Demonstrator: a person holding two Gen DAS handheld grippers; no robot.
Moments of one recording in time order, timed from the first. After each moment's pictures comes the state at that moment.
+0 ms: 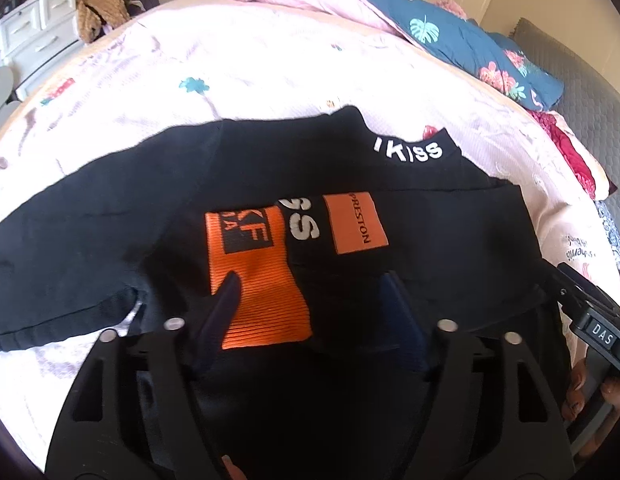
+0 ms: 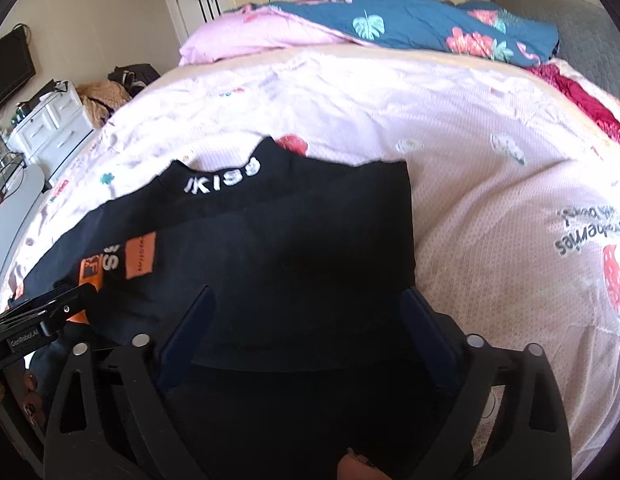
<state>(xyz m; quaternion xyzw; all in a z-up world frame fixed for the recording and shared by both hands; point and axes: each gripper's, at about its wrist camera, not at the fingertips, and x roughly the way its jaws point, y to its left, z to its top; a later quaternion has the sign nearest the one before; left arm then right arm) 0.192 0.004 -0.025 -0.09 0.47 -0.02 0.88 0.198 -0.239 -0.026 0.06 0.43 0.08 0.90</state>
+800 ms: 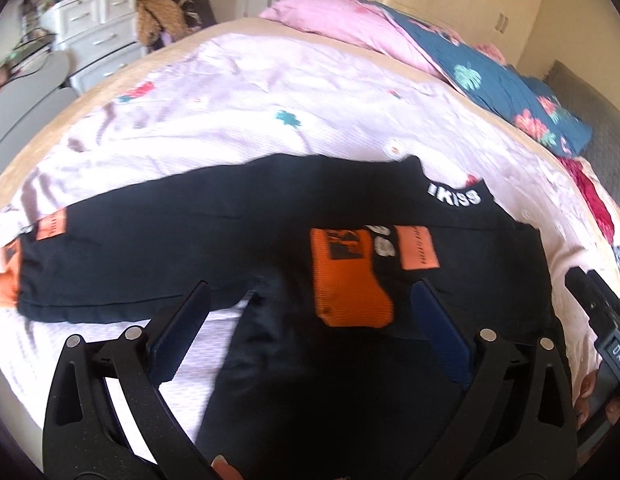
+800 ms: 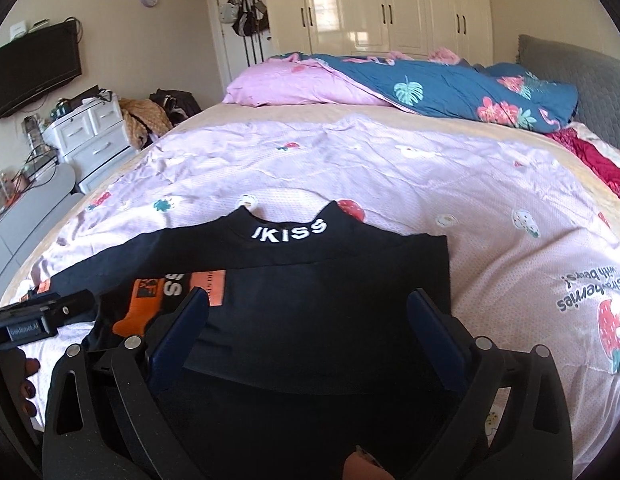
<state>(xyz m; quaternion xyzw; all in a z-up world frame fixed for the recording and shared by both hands) 0.150 0.057 0.008 -0.12 0.42 0.07 0.90 0.170 -0.195 0.018 0.02 0.33 0.13 0.93</state>
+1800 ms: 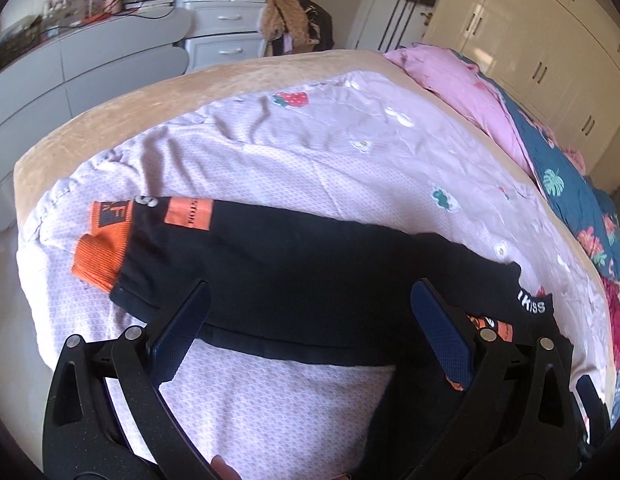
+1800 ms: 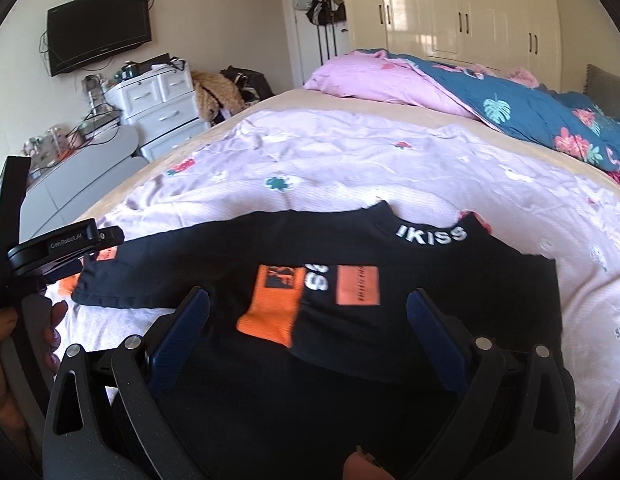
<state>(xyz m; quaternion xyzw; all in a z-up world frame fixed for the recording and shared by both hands) 0.108 0.185 0.021 -0.23 0.36 0.23 0.87 0.143 -0.069 0.030 -0.02 0.33 0.24 0.91</state>
